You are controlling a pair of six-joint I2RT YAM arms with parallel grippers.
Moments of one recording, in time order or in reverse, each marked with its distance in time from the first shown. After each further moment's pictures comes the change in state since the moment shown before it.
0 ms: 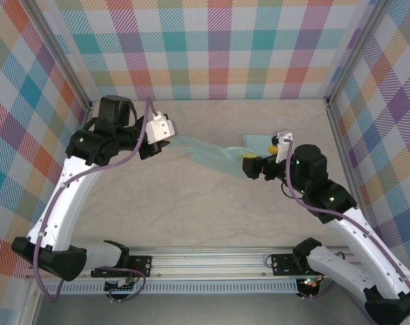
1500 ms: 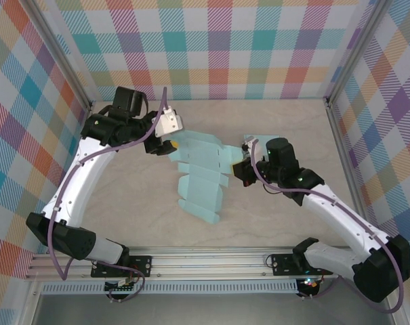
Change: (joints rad) left arm 0.000 0.157 0.097 -0.058 -0.029 0.043; right arm -0.001 0.294 -0.068 0.116 -0.339 -0.101
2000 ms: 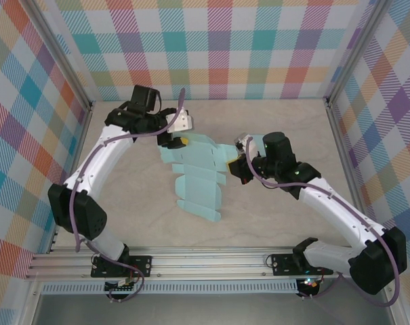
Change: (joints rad) left arm 0.029 0.202 -0.023 0.187 0.101 0.167; right arm 0.000 0.056 0.065 -0.008 -0.071 -0.109
